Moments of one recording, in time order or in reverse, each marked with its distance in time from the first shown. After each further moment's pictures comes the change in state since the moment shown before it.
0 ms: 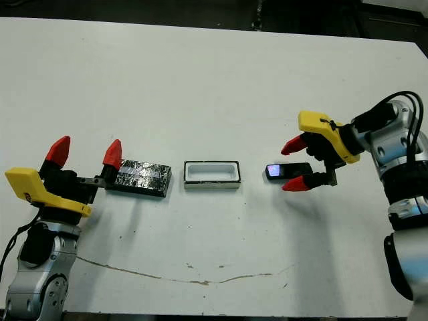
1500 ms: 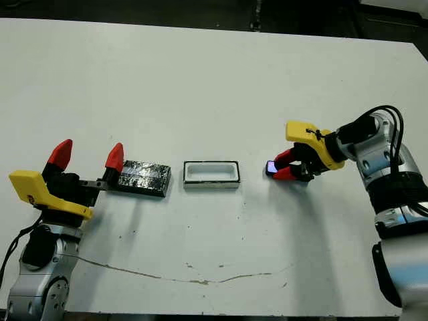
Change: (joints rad) left arm 0.013 -0.003 -0.010 0.000 0.016 -0.005 0.006; right arm 0.064 0.053 -0.082 -0.011 0.023 -0.037 -0.121
